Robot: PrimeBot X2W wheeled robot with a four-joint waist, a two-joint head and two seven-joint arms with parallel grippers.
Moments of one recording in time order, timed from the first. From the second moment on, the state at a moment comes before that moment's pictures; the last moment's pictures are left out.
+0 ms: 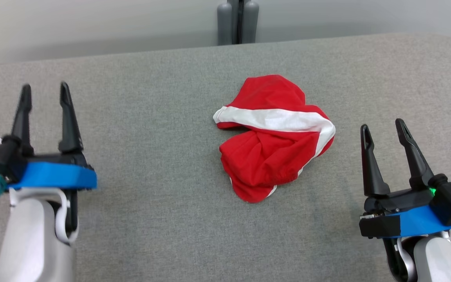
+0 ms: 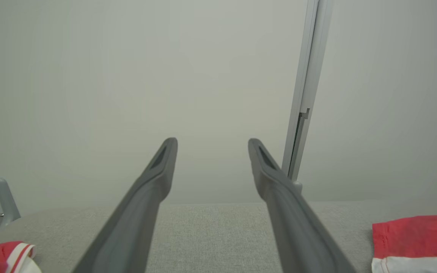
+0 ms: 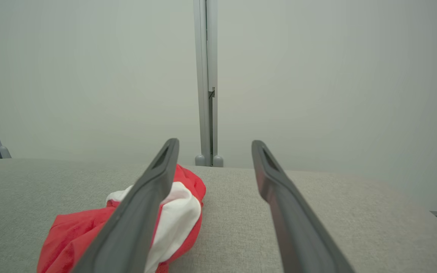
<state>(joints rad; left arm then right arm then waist) -0.42 0.16 0.06 0.32 -0.18 -0.13 -0.26 -0.18 -0.05 0.00 0.00 0.09 0.13 -0.23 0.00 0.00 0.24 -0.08</state>
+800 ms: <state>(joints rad) -0.11 0.11 0.08 0.23 -0.13 -0.10 -0.26 -0.12 -0.05 -0.05 0.16 0.09 0.13 -0.24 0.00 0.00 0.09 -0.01</state>
